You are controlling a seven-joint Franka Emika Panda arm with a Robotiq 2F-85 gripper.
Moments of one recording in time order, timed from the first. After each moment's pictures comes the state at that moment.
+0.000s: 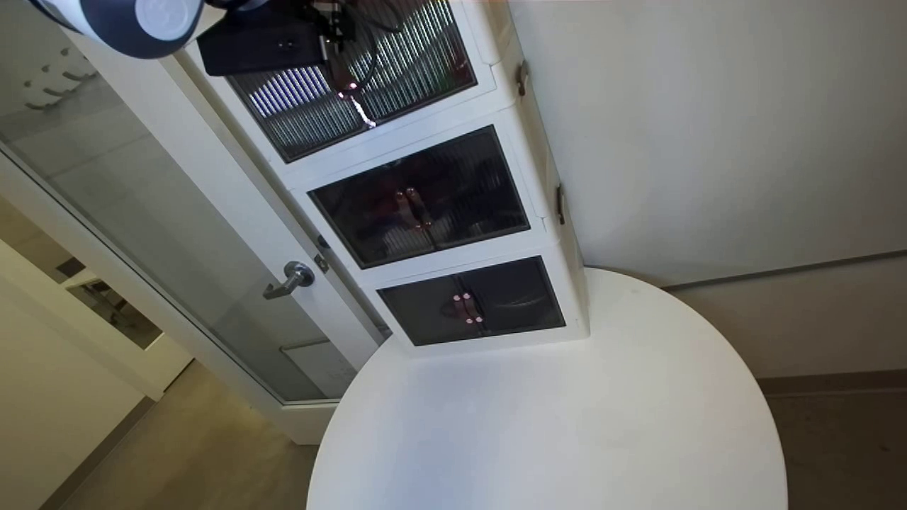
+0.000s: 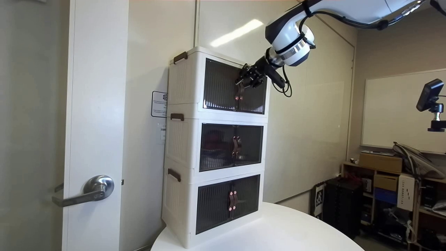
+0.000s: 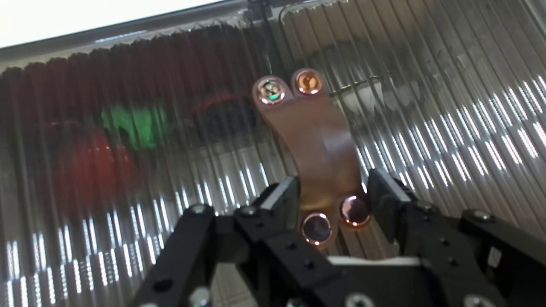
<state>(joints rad) -0.09 0.31 0.12 -1.54 0.70 2.75 -0.53</state>
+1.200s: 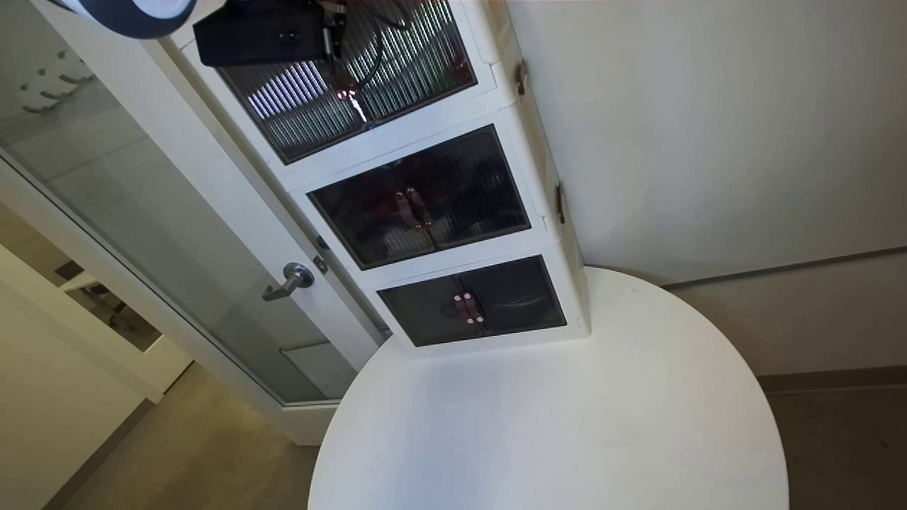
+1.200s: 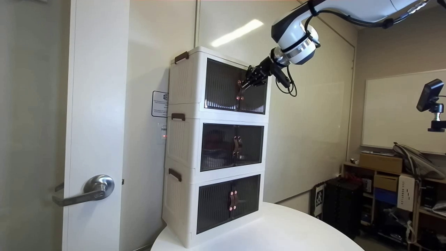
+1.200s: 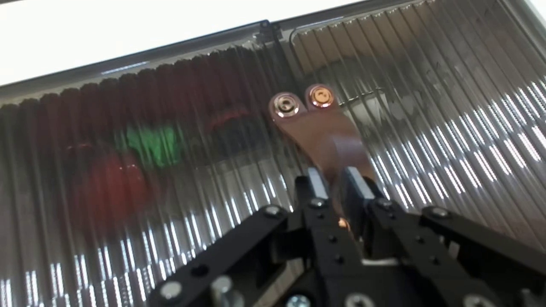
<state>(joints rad) -0.12 0.28 0.11 -1.55 0.71 2.64 -0.51</state>
